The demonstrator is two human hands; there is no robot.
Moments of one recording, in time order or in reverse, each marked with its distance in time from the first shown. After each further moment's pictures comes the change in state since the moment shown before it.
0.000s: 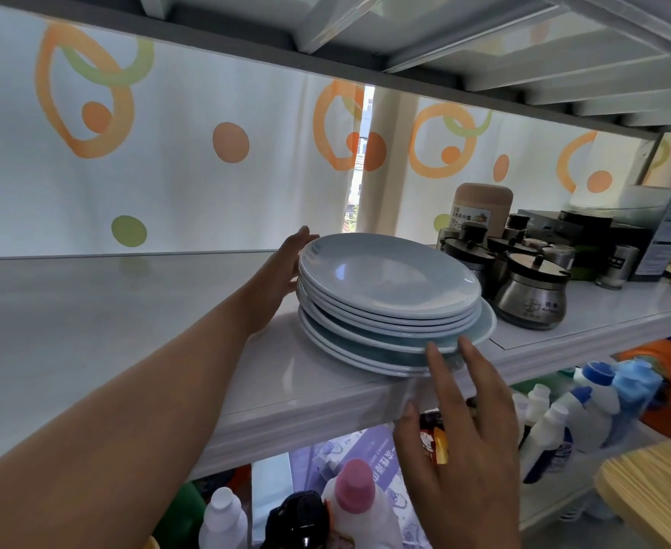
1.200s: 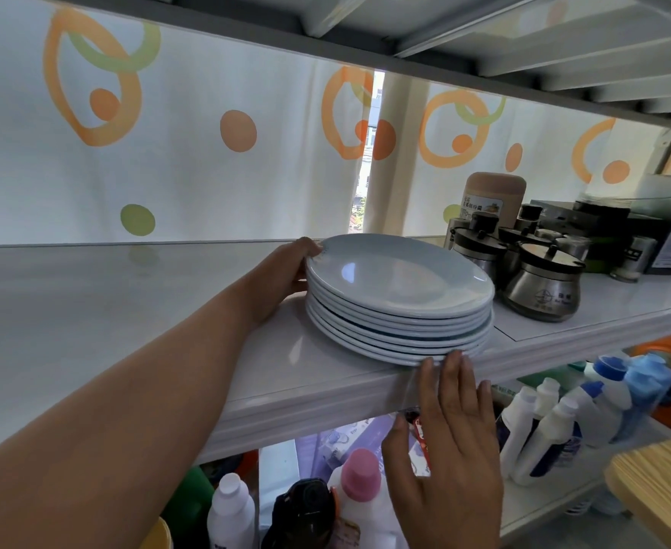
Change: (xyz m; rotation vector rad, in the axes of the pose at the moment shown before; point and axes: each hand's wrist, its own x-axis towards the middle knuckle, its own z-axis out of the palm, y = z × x) left_hand -0.001 -0.007 -0.003 -0.071 -0.065 -0.067; right_hand -0.029 0.004 0.022 -0.062 -0.020 -0.068
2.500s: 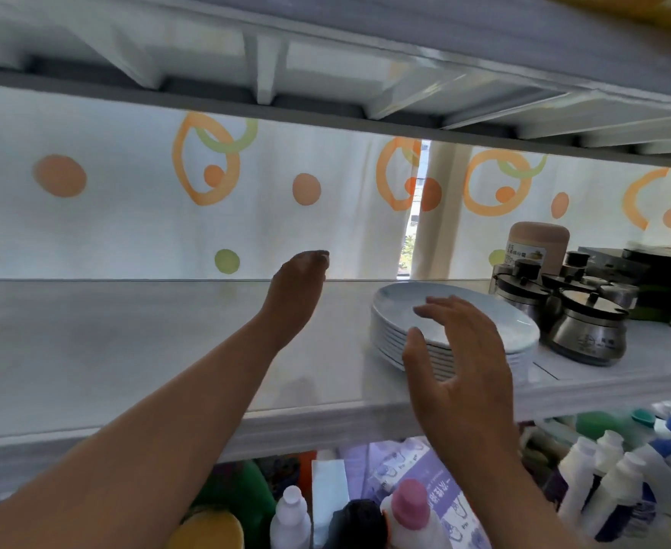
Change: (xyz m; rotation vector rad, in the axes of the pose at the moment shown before) left_hand -0.078 0.056 -0.011 0.304 0.544 0.217; right_hand 0.097 -0.065 -0.035 0.425 -0.036 0.090
